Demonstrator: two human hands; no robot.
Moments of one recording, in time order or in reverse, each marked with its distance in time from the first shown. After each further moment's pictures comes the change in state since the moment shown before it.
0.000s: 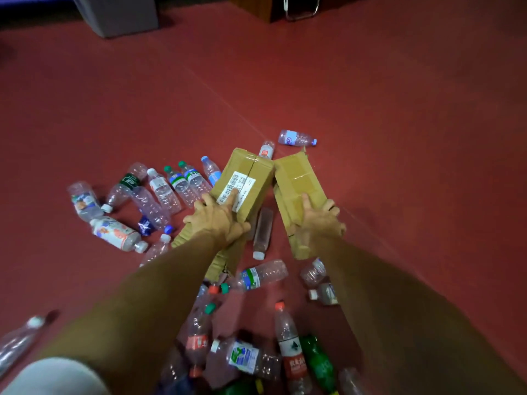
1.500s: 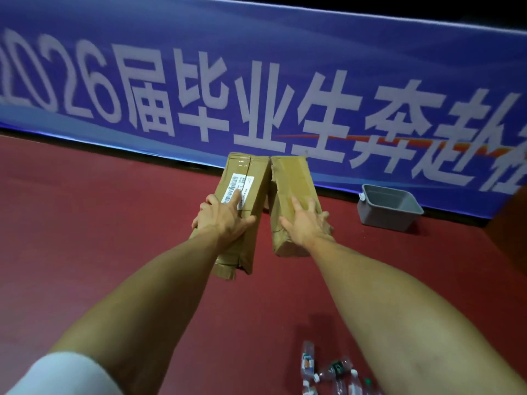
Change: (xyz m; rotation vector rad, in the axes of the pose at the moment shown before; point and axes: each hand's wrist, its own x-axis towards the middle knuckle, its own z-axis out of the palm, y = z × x) left_hand -0.309 -0.576 -0.710 -0.289 0.444 -0.815; right_hand -0.491 -0.854 -0.434 -0.190 0.141 -1.024
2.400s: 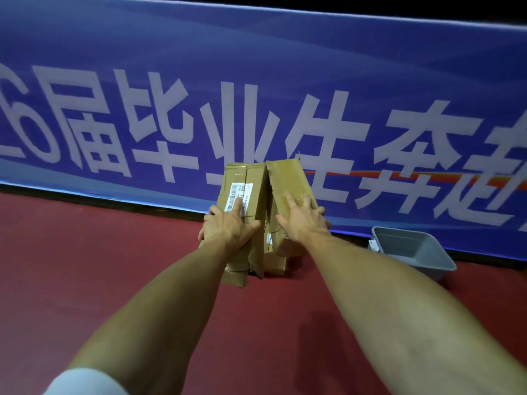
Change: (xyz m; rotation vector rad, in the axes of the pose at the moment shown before) left_hand 0.578 0.196 -0.010 -0.050 0.000 0.030; right_hand 0.601 0.001 -0.072 -0.046 0.024 0.031
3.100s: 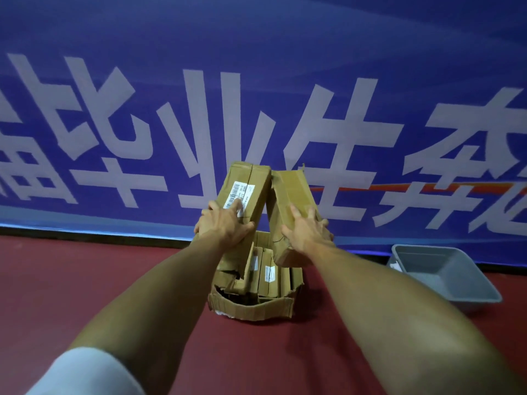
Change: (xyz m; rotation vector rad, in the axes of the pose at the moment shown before) left_hand 0.464 0.048 0.040 0.104 -0.045 0.145; right_hand 0.428 -0.021 0.058 0.093 -0.089 0.121
